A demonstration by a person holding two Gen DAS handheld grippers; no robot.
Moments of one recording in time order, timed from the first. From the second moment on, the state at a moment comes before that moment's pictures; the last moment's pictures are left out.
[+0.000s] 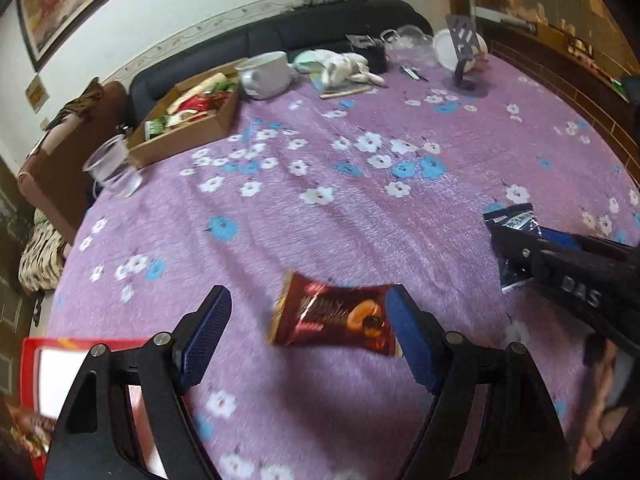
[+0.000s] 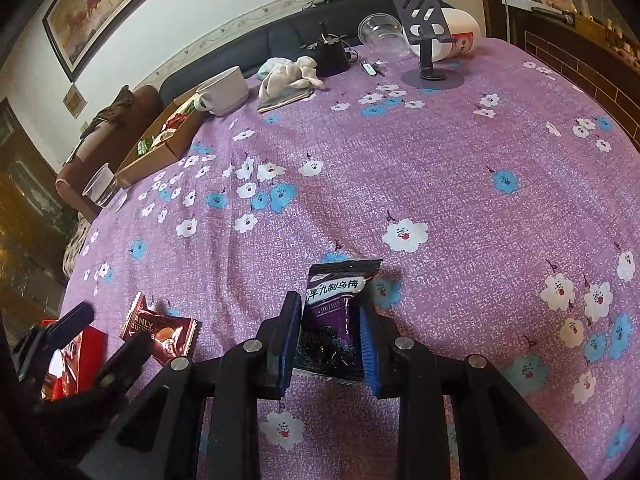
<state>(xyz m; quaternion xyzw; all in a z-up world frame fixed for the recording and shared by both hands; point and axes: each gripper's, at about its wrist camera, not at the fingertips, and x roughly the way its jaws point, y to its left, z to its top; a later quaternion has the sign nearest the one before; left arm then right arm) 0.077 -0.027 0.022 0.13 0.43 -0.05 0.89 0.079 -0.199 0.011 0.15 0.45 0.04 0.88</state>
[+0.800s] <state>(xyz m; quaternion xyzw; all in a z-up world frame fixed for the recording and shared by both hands) 0.062 -0.027 0.014 0.07 0.39 -0.10 0.91 0.078 -0.202 0.011 0.17 0.46 0.04 0.87</state>
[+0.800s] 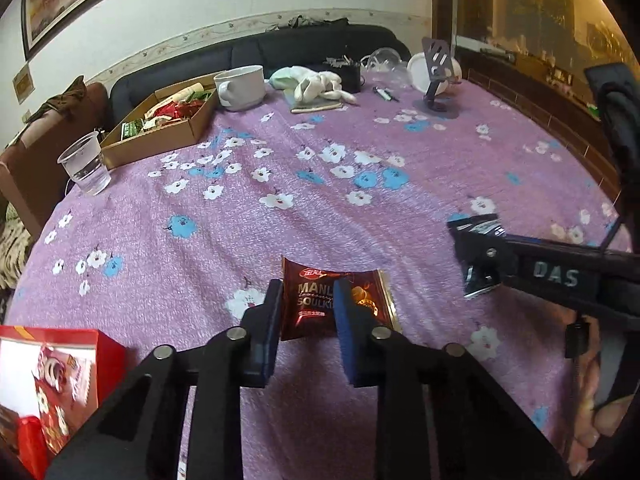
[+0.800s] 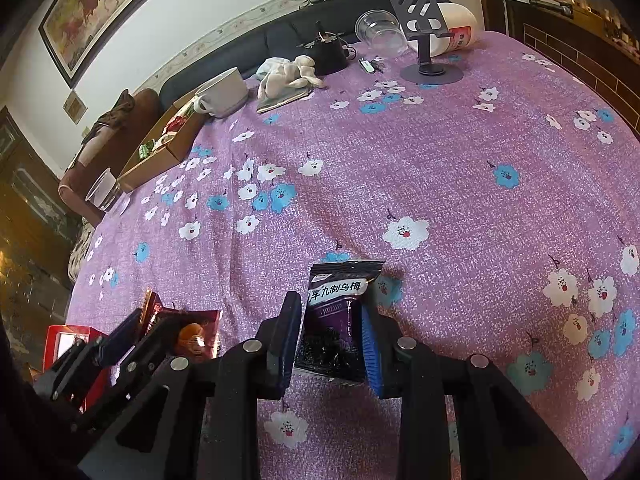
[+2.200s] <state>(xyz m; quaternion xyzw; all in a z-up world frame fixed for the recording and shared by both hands) 0.039 -0.068 0.005 0.15 0.43 -0.22 0.86 0.080 -0.193 0.012 0.15 0.46 0.07 0.87</state>
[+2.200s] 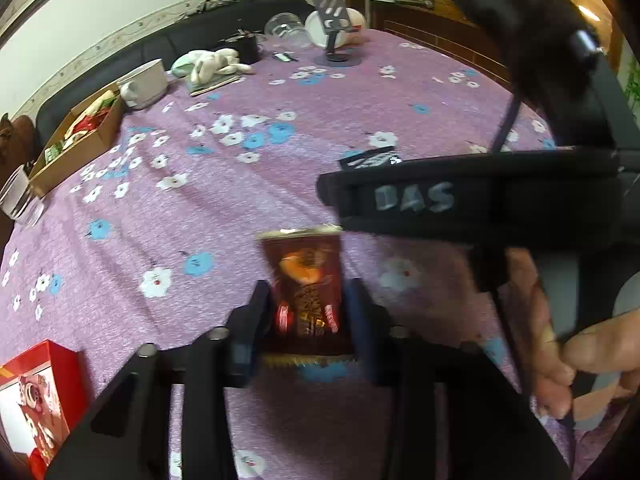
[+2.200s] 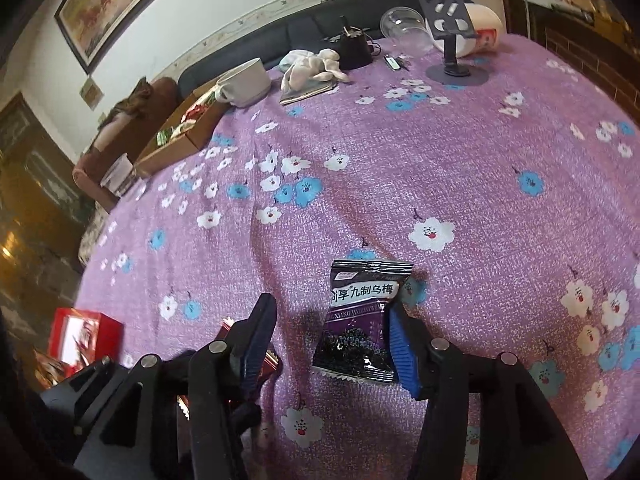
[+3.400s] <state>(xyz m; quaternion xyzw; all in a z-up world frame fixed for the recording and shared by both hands) -0.143 0.027 0.054 0.01 0.40 -0.23 0.89 -0.011 -0.239 0.032 0.29 0.45 0.12 0.84</state>
